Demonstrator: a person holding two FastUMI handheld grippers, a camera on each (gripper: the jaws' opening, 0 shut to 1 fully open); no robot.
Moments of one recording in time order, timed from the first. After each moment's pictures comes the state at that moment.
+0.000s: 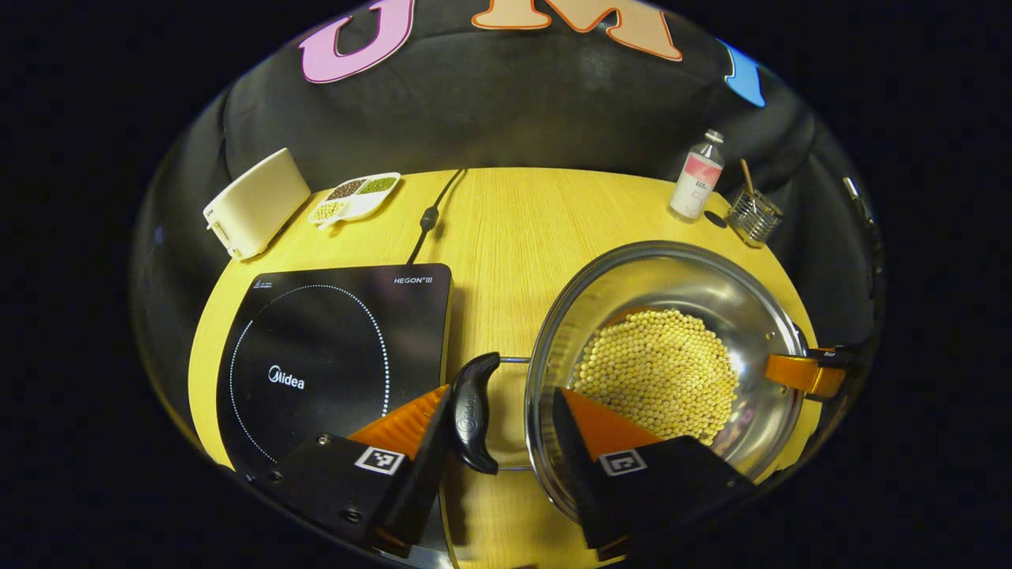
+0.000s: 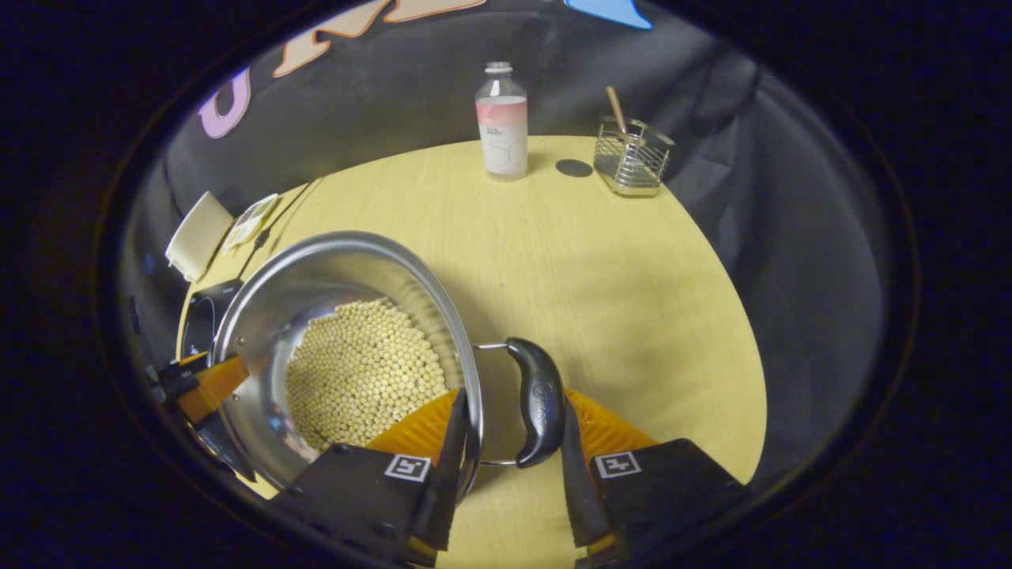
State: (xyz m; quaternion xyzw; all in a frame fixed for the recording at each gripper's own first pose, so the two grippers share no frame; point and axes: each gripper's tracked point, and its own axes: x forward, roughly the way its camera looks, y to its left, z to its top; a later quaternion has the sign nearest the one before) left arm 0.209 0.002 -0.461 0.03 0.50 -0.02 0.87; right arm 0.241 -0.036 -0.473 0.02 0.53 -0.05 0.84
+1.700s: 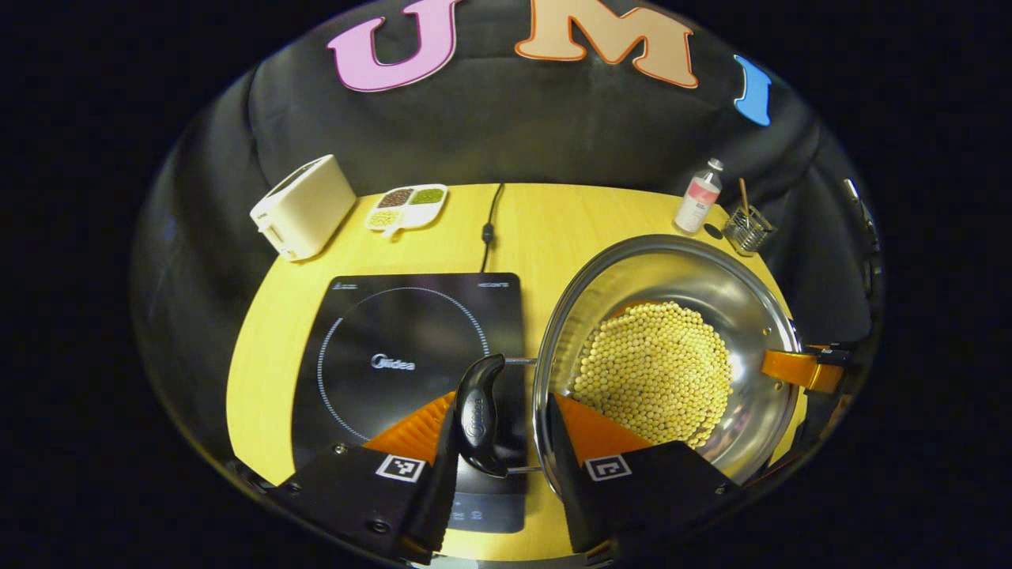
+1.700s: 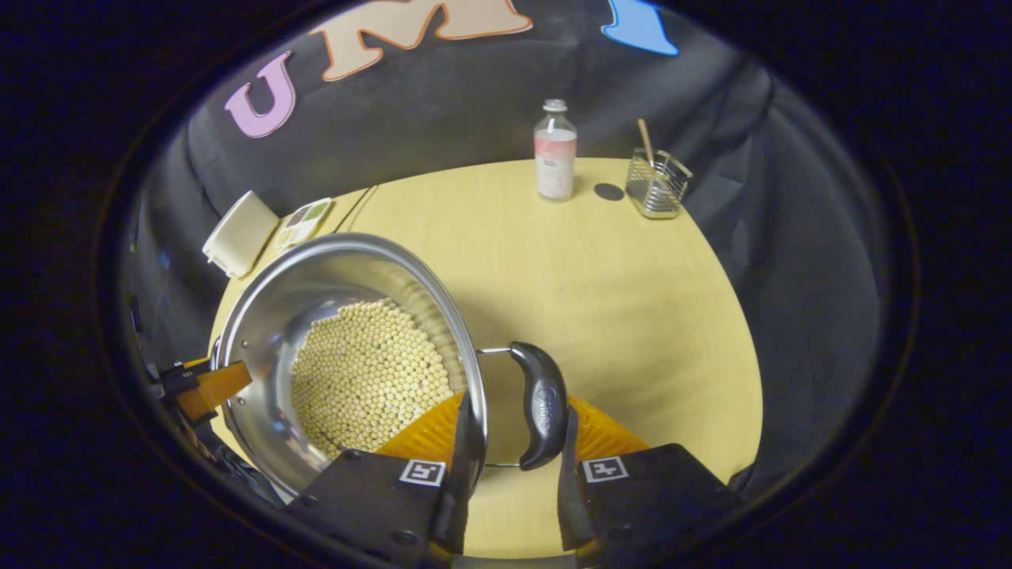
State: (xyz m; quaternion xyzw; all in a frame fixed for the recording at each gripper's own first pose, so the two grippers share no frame) left arm 0.166 0.076 -0.367 0.02 0.51 0.01 0.86; right arm 0.213 0.038 -0.401 0.03 0.53 0.00 0.85
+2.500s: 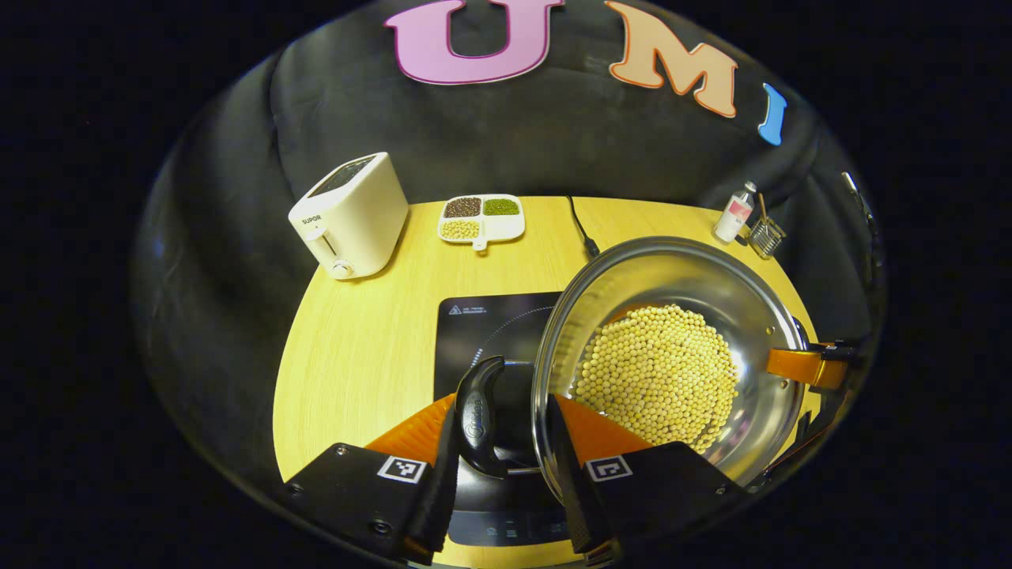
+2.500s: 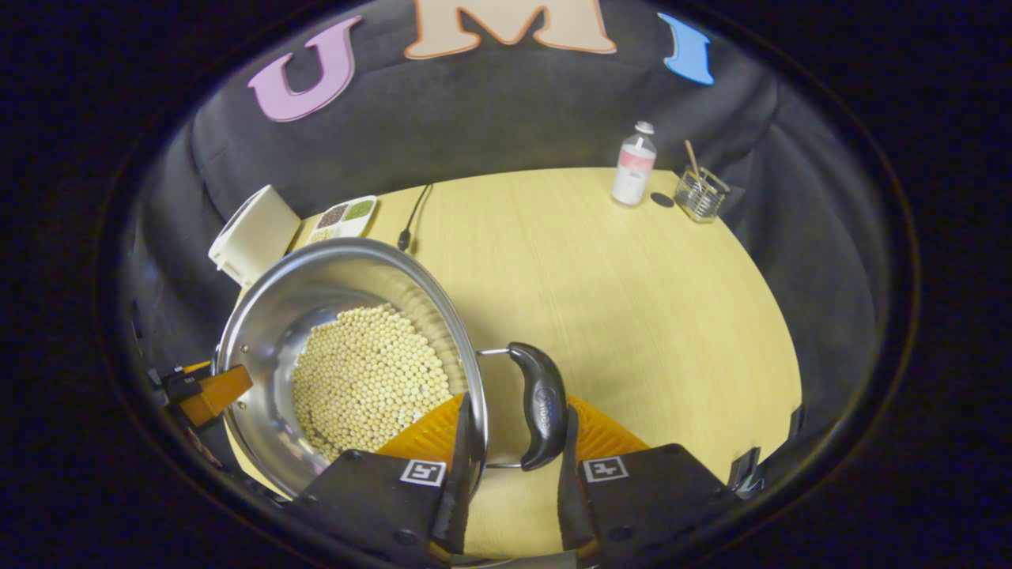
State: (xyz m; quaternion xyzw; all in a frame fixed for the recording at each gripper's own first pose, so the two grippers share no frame) left arm 0.199 0.252 -0.364 0.02 0.49 -0.04 0.87; right arm 0.211 0.228 -0.388 0.03 0.51 -0.05 0.86
